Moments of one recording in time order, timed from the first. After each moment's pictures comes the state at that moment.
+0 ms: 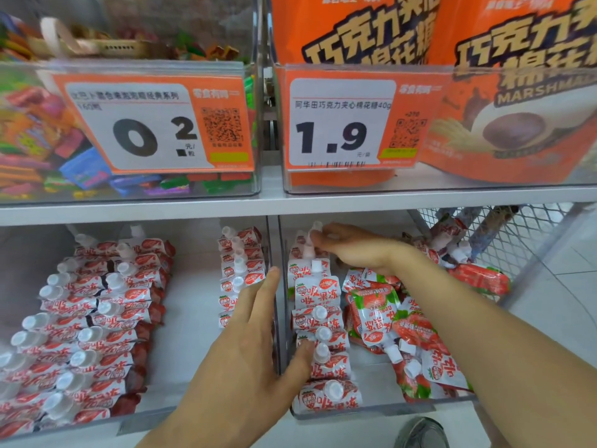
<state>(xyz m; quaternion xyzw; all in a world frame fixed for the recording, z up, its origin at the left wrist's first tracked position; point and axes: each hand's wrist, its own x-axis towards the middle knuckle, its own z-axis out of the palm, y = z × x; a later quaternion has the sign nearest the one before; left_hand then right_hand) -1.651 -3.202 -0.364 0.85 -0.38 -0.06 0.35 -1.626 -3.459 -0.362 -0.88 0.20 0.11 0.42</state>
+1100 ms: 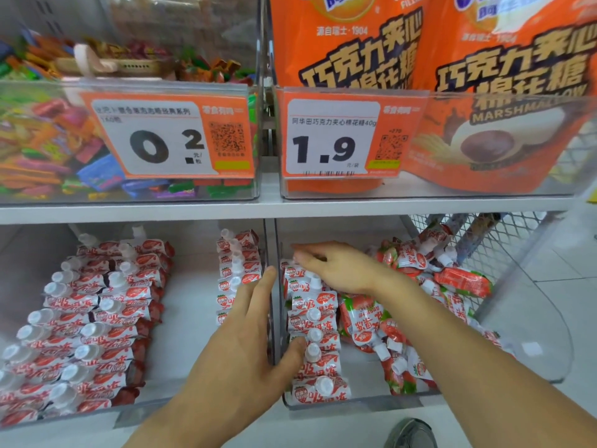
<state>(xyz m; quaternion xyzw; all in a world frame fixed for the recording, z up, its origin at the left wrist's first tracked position) -1.650 -3.202 -0.361 0.85 -0.39 -0.06 0.33 -1.648 -3.430 -0.362 -0.93 0.11 0.07 0.33</state>
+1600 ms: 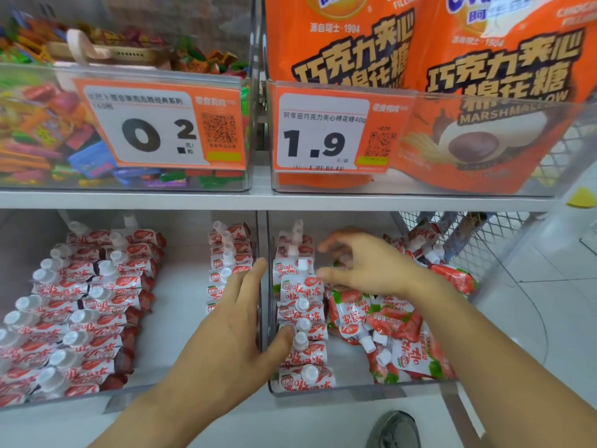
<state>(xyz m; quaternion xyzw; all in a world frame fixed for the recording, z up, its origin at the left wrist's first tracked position) -1.650 -3.203 -0.361 0.86 -0.39 -0.05 0.33 -1.689 -3.455 -0.339 -0.95 0.11 0.03 0.28</state>
